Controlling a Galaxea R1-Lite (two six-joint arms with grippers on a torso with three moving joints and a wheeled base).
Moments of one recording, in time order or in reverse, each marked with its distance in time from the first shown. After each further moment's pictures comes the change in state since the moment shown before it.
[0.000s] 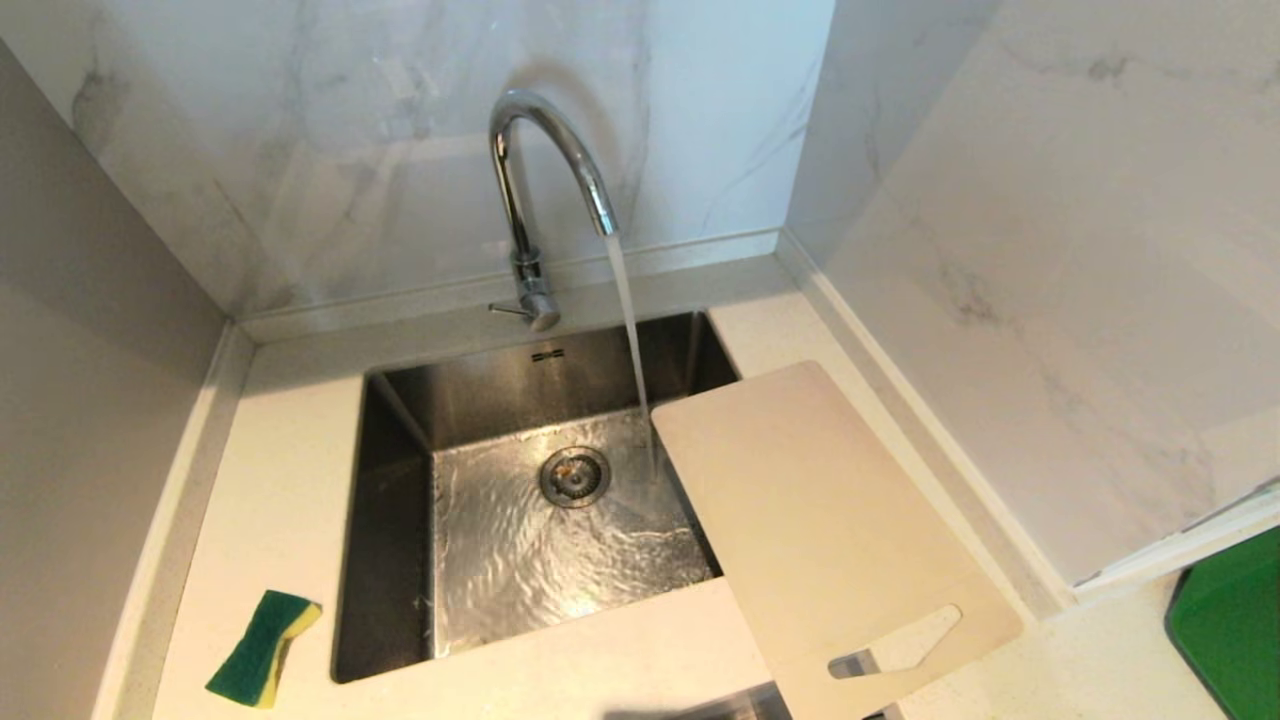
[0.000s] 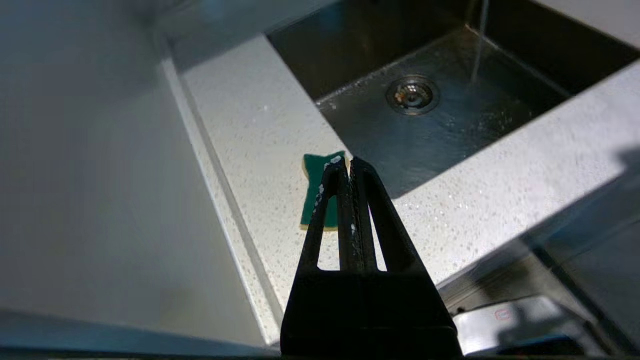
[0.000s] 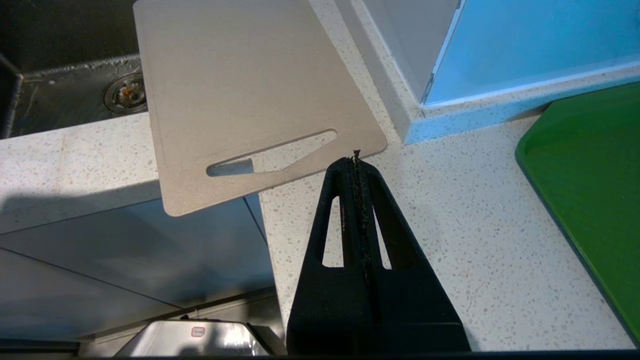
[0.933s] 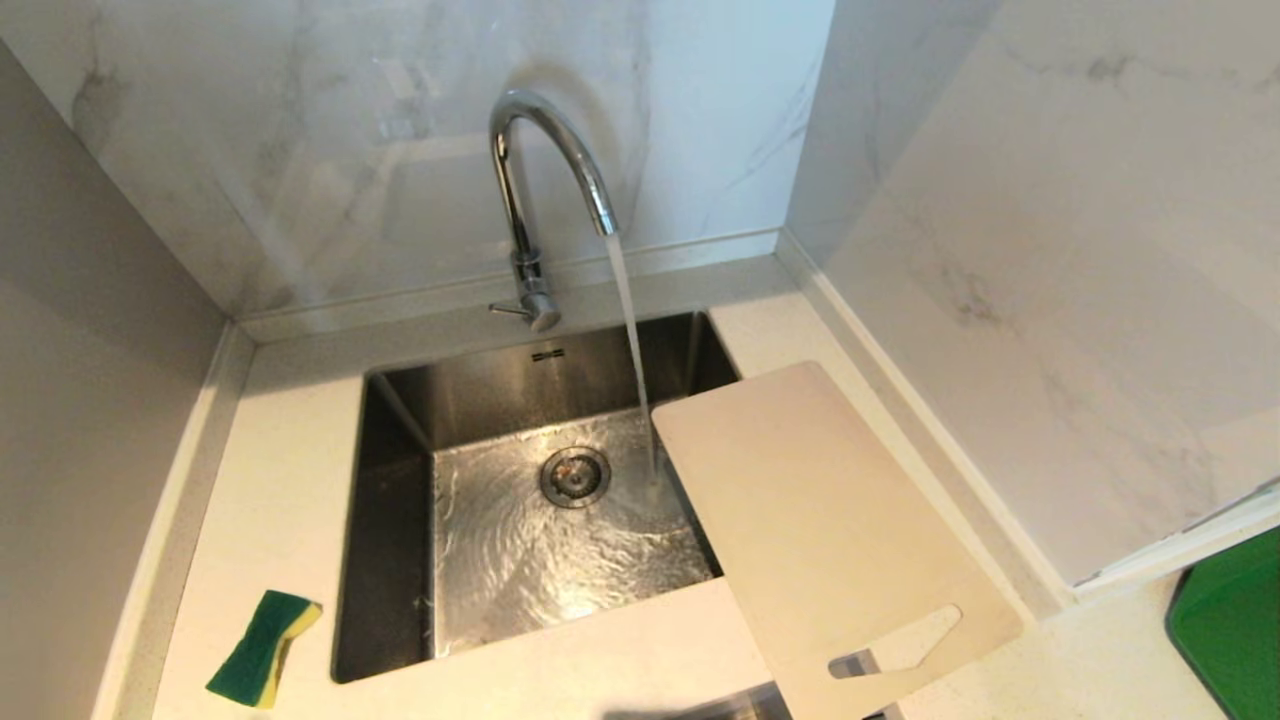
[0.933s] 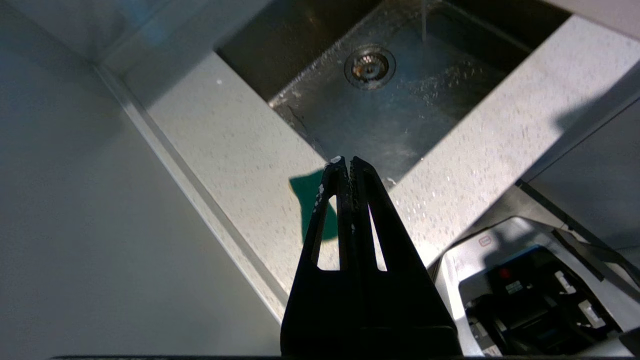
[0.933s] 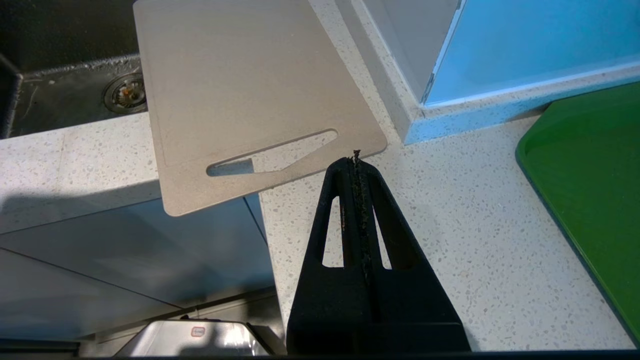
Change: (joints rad) left arm -0.003 0.451 -0.520 0.294 -0.158 0.208; right arm 0.000 0.000 0.000 0.000 0.000 0.000
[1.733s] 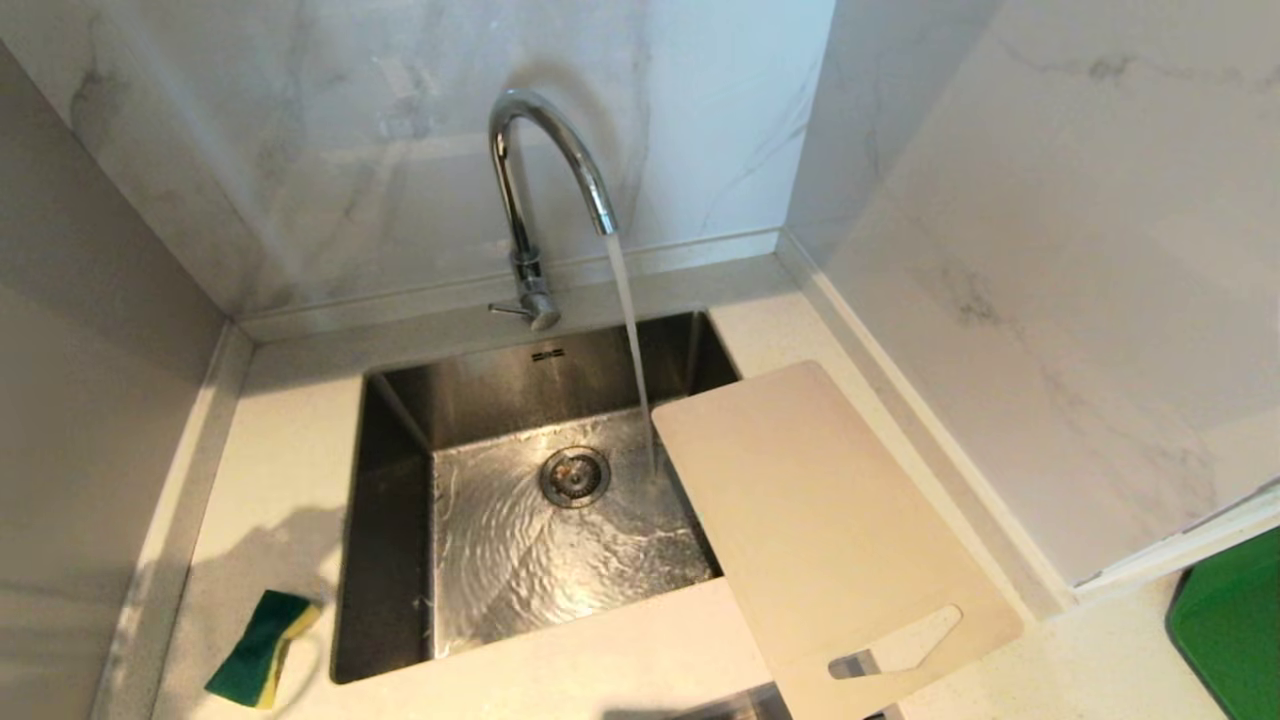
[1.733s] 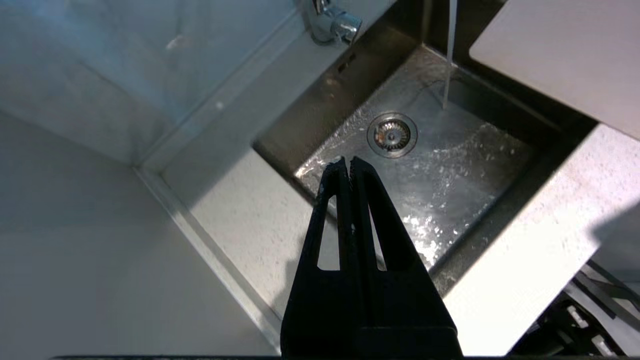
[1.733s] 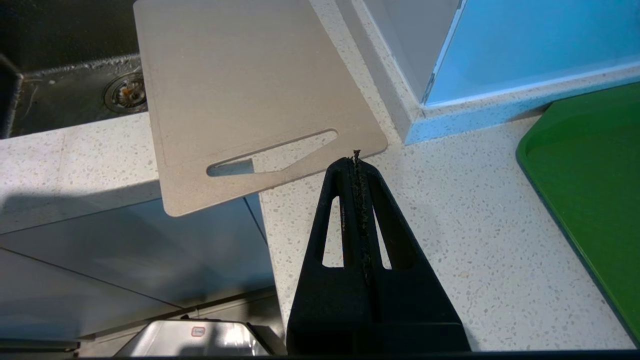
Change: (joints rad) left arm -0.038 0.576 -0.644 0.077 -0.012 0.029; right arm 0.000 0.000 0.000 0.000 0.000 0.000
